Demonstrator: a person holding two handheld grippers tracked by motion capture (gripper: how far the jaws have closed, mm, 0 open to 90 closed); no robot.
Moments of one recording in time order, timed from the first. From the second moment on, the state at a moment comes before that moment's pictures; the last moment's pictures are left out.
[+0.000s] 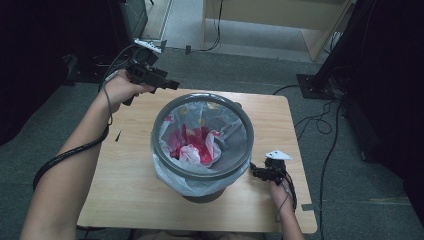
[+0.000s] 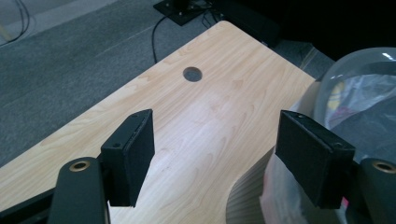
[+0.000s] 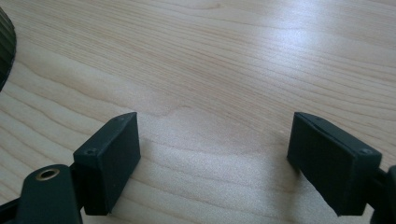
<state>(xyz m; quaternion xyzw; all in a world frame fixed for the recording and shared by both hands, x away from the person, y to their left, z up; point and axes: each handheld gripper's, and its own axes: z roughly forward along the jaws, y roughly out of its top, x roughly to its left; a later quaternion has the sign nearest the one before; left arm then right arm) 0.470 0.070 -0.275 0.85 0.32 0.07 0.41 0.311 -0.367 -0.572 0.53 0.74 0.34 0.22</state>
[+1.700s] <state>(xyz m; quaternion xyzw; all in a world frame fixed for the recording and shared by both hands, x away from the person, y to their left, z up) 0.440 0.137 -0.436 0.81 0.42 0.13 0.39 0.310 -0.361 -0.572 0.53 0.74 0.34 0.22</state>
